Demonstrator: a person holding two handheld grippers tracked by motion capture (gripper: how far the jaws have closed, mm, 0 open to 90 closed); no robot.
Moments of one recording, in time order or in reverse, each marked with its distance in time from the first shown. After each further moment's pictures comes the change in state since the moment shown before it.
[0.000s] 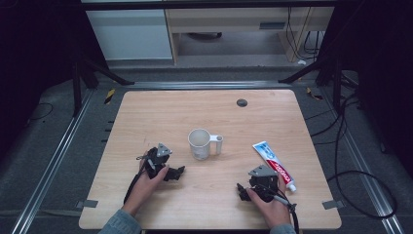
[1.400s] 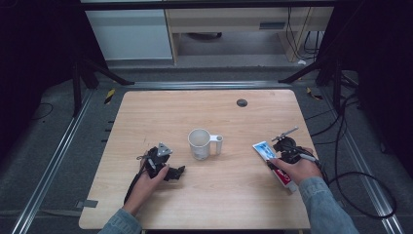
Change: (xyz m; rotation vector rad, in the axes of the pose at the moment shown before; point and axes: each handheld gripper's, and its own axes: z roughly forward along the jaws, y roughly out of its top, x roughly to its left) left arm 0.000 0.001 0.001 -0.004 -0.001 -0.004; right arm -0.103 0.070 -0.017 0.361 0.002 0.016
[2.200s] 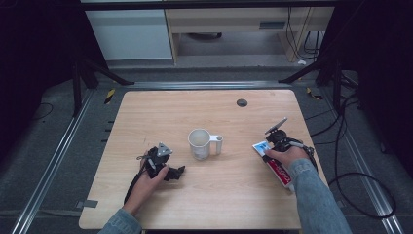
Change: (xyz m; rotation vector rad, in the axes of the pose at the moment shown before) left arm 0.000 0.000 0.000 0.000 0.000 0.000; right arm -0.018 0.032 0.044 0.133 0.042 0.032
